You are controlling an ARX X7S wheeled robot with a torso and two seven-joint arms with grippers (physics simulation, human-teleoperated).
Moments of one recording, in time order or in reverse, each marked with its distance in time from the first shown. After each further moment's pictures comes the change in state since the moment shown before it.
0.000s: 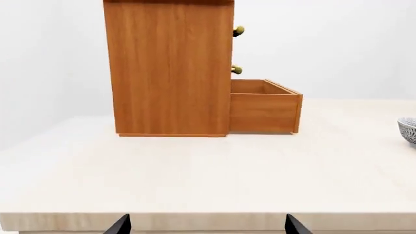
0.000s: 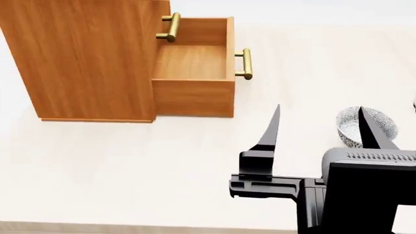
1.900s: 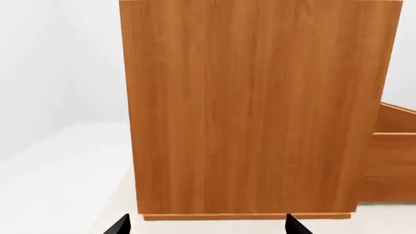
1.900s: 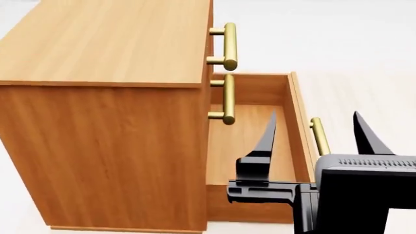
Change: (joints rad) left arm -0.012 -0.066 0.063 -0.006 -0.020 0.017 -0.077; right arm -0.042 0.056 -0.034 0.040 0.058 -0.091 0.061
